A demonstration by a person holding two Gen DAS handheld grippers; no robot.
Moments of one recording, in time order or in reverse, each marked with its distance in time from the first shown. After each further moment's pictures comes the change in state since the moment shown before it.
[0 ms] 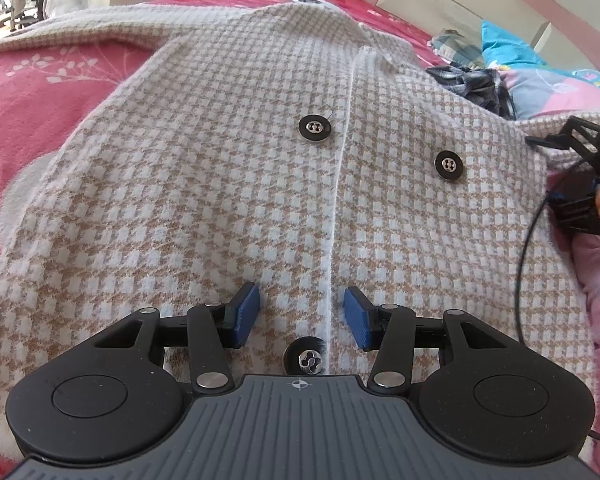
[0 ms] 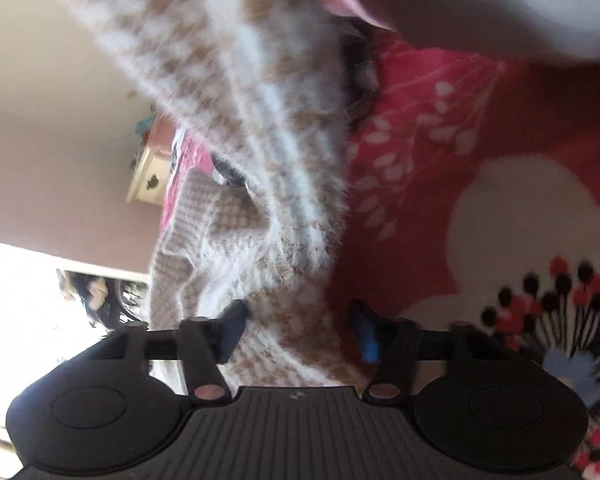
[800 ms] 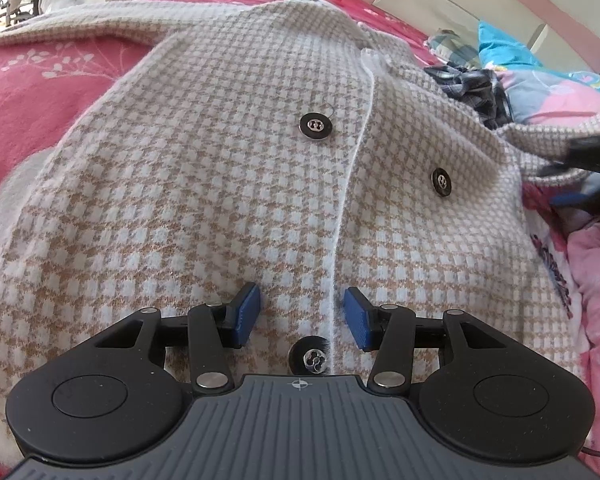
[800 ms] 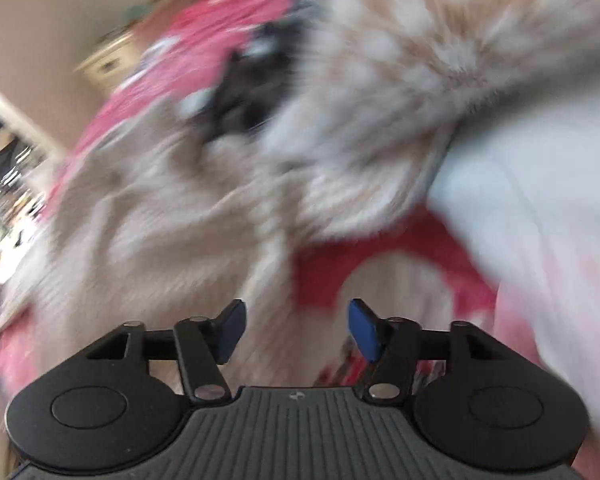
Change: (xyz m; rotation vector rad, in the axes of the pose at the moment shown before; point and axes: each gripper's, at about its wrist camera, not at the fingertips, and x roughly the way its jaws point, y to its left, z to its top) left arm 0.002 0.005 0.003 -0.008 0.007 -0.026; right arm -0.076 0.060 -0.015 -0.436 0.168 -0.258
